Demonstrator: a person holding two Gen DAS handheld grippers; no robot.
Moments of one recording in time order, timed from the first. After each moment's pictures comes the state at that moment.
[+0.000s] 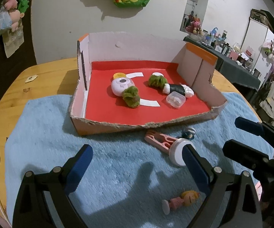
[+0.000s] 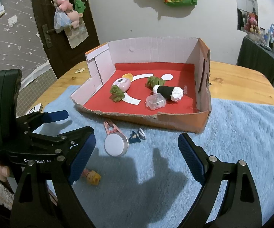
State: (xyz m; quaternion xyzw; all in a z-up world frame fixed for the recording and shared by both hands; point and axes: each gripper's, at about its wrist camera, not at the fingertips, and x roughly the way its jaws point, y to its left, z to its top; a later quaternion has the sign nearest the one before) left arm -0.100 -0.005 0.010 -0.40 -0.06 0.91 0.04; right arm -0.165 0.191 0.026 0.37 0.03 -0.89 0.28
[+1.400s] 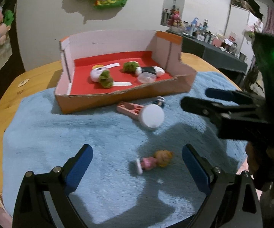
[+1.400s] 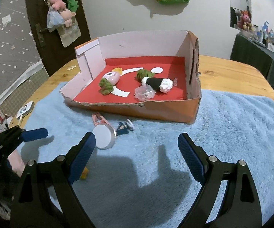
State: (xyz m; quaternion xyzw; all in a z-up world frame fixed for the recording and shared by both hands) left arm -0.046 0.033 0.004 -0.40 -0.01 0.91 0.09; right arm -0.165 0.202 0.010 0.37 0.03 -0.89 0.25
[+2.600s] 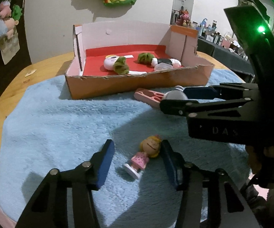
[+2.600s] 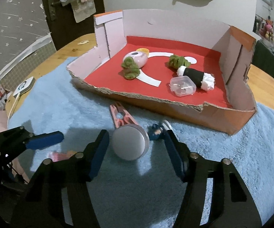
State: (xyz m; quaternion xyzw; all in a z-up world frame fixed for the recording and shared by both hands) left arm -0.046 0.013 -0.024 -0.39 -0.01 0.92 0.05; right arm -0.181 0.134 -0.019 0.41 0.11 -0.86 0.29
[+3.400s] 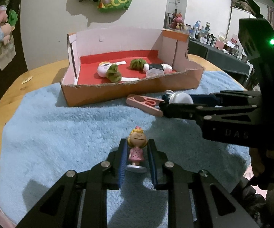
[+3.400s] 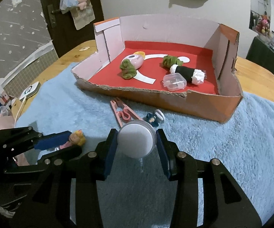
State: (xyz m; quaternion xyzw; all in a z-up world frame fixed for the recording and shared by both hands) left arm -0.042 0.018 -0.014 -0.38 -0.01 0.92 0.07; right arm -0.167 0.156 -0.011 0.40 0.07 -0.86 0.30
